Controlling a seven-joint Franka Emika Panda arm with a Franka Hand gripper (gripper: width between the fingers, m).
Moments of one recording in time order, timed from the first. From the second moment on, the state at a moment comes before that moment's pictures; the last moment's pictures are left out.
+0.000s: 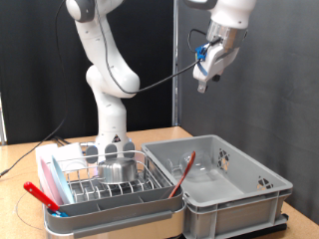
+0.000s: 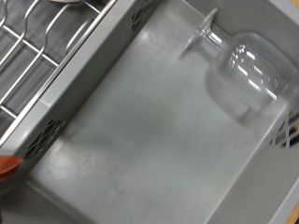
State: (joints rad) arm -1.18 0.39 1.64 -1.76 -0.31 1.45 -2.48
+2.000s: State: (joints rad) arm -1.45 0.58 1.99 -2.09 -0.50 1.45 -2.62
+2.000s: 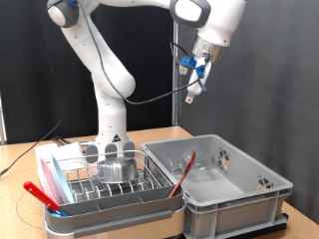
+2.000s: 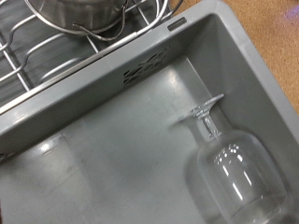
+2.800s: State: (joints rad) arm -1.49 0.67 2.04 -2.23 -0.53 1.54 -2.45
